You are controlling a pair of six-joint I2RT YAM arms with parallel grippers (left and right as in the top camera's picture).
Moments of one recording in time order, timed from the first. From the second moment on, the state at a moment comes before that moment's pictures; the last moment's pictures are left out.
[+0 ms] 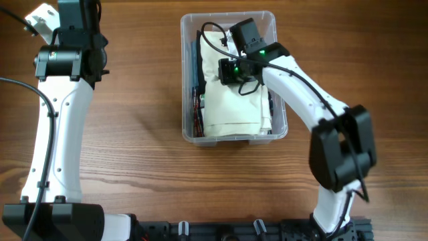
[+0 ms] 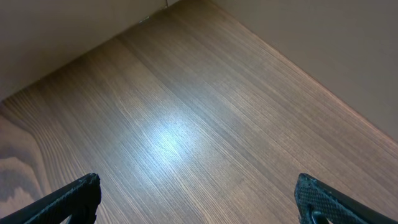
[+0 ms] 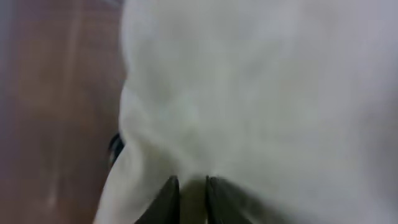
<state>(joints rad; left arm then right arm) -0.01 1.59 1.63 -0.94 -0.65 -0.65 0.45 1.99 1.61 -0.71 -0.23 0.29</state>
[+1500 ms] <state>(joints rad) -0.01 1.59 1.63 -0.94 -0.65 -0.65 0.46 0.07 1.67 -1.30 0.01 0.26</state>
